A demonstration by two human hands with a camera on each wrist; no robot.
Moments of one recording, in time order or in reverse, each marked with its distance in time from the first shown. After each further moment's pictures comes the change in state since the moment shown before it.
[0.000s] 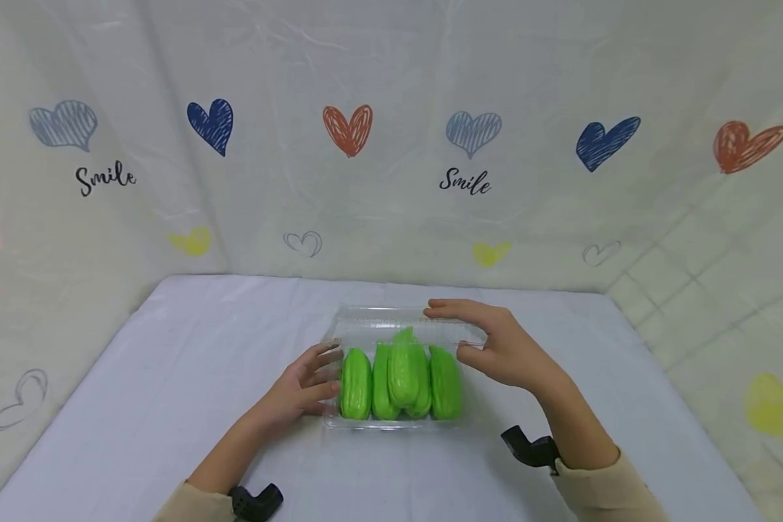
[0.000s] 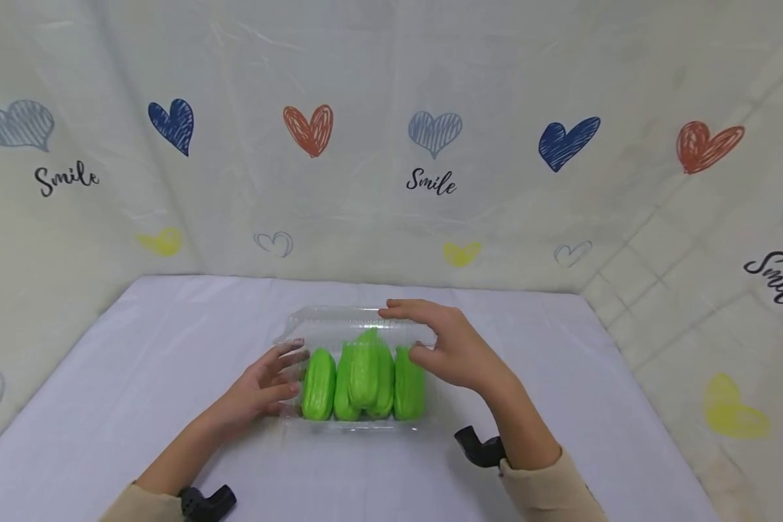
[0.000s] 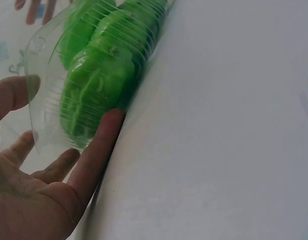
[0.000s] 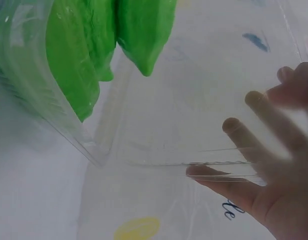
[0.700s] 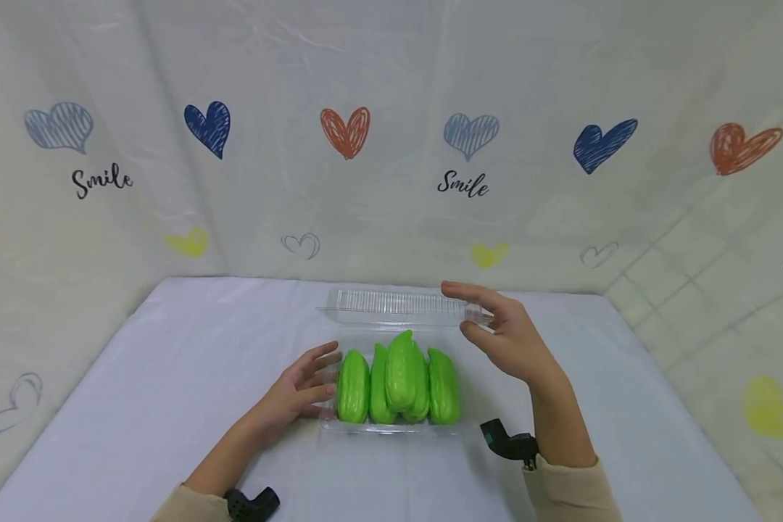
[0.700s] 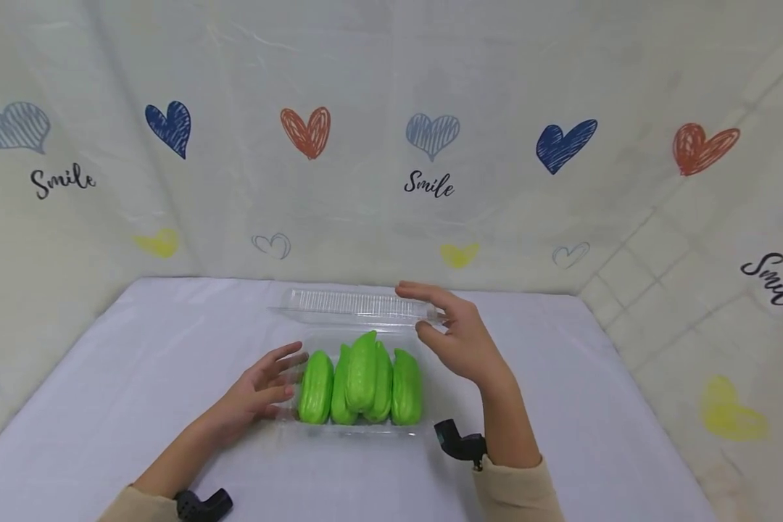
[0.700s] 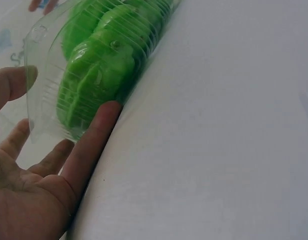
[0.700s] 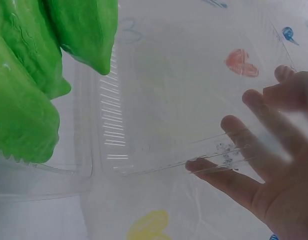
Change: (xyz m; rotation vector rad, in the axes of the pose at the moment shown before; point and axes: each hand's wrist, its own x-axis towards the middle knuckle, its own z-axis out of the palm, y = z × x) left_hand 0.002 -0.006 -0.003 -0.047 0.005 -0.021; right_hand -0.001 0.007 -0.003 0.179 0.214 0.139
